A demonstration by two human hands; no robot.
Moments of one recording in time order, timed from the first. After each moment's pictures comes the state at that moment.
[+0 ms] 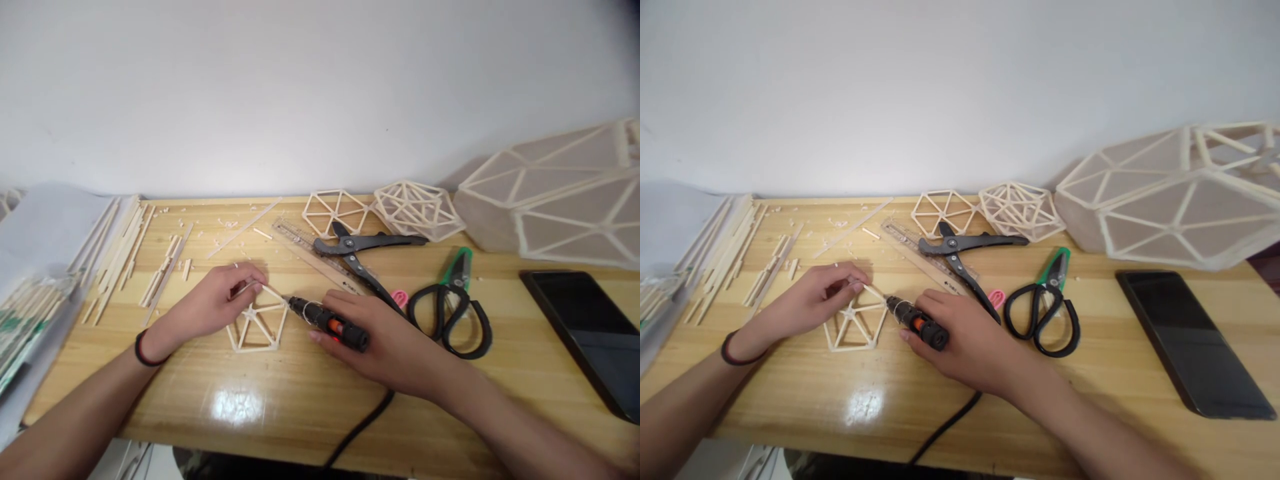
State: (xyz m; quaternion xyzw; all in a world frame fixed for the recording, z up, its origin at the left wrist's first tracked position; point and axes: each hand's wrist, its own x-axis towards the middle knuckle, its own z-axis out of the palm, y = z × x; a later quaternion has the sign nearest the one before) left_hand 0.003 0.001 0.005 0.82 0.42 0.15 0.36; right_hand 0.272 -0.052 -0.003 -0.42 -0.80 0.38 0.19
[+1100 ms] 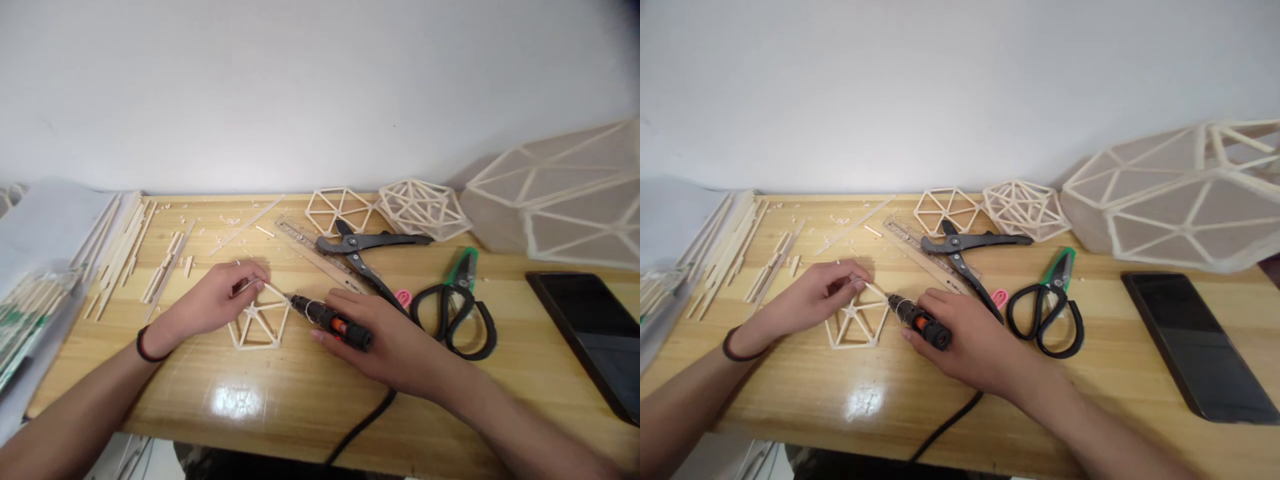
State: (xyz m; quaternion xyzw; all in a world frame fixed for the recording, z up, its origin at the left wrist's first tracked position) left_hand 0.004 0.002 0.007 0.82 0.42 0.15 0.36; right_hand 0.272 -0.053 -0.003 -0.42 -0.81 0.37 0.19
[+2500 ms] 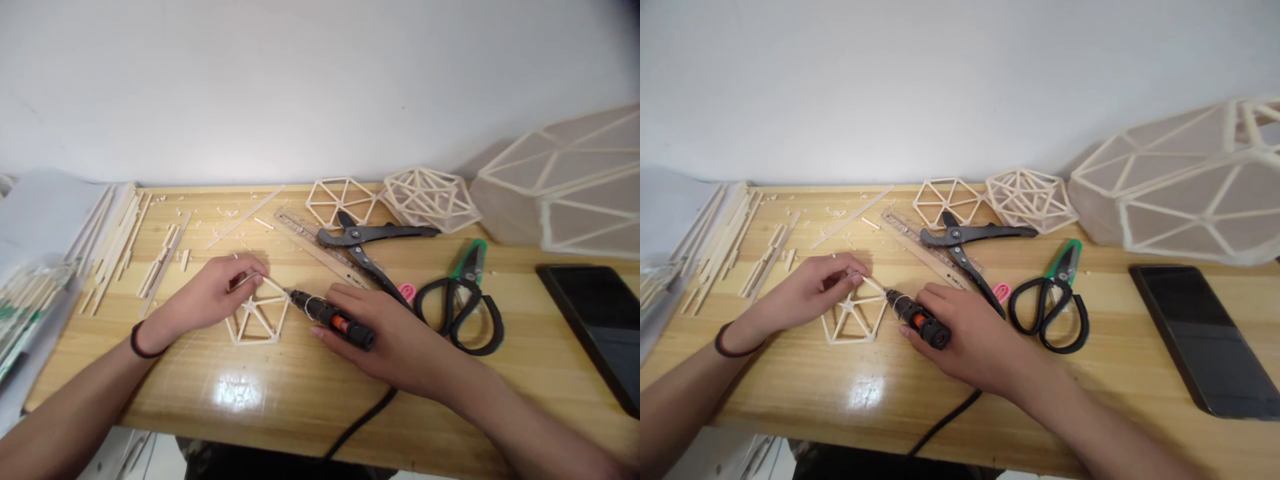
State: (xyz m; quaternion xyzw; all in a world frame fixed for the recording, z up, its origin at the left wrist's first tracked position) left_hand 0.002 0.001 0.004 0.82 0.42 0.15 0.35; right_hand 0.273 -0.054 -0.002 -0.42 -0.81 0.36 0.19
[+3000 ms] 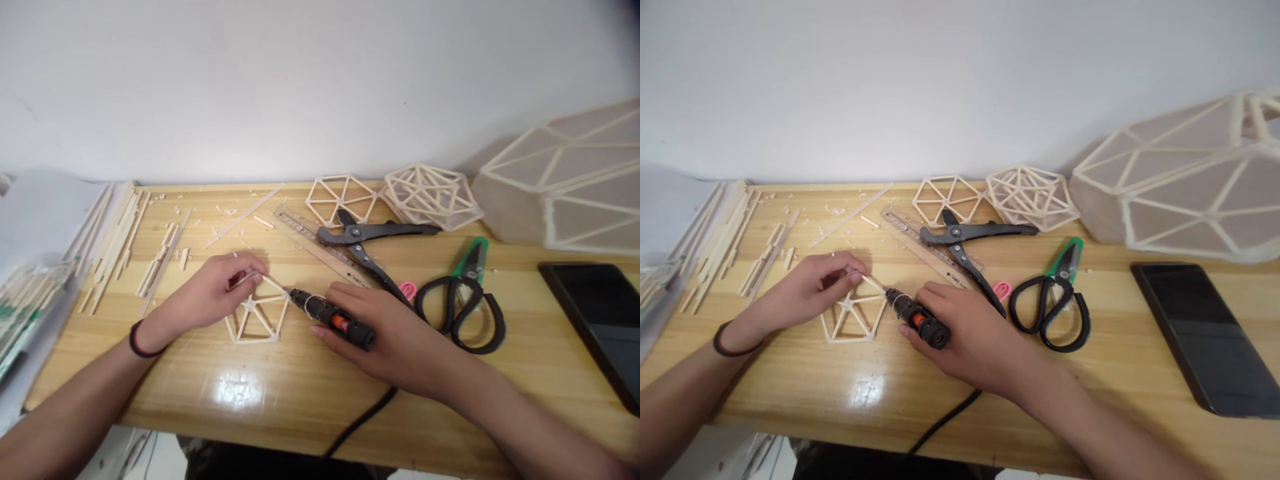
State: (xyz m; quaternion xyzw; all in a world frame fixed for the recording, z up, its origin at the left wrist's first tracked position) left_hand 0.003 0.002 0.004 0.82 0.42 0.15 0.35; right_hand 0.273 -0.054 -0.003 -0.42 -0.81 0.36 0.18
